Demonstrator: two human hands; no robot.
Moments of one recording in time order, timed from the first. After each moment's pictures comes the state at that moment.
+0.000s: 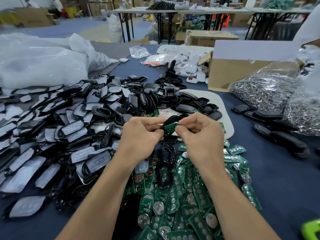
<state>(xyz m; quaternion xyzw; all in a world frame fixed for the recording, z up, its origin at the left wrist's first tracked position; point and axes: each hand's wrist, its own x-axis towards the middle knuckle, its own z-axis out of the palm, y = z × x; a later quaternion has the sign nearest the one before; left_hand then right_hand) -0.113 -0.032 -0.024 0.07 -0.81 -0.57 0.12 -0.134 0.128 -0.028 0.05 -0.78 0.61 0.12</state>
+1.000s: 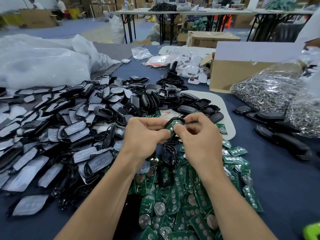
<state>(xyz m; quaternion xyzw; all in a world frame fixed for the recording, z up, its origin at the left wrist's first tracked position) -0.113 -0.026 -0.022 0.06 -0.75 -0.65 0.12 -0.133 0.121 -0.034 0.03 -0.81 0.57 0.13</state>
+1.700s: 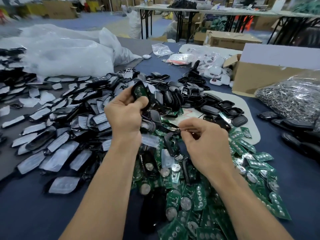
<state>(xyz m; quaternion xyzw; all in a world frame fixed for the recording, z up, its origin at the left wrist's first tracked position) -0.116 -0.091 0.005 0.21 -0.52 -0.75 0.36 -0.113 0.090 -0.022 0.18 -0.86 0.47 0.10</state>
